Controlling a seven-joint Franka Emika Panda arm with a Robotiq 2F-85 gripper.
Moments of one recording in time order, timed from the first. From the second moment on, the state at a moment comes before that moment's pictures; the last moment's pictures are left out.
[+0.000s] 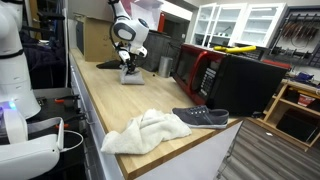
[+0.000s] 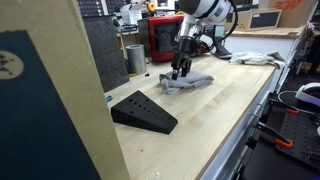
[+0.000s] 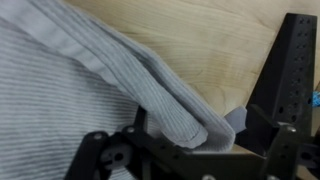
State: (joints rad) arm 0.01 0.19 0.17 -2.28 0.68 2.40 -0.59
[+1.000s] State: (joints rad) arm 0.02 -0.20 0.04 -2.36 0.76 2.25 -0.66
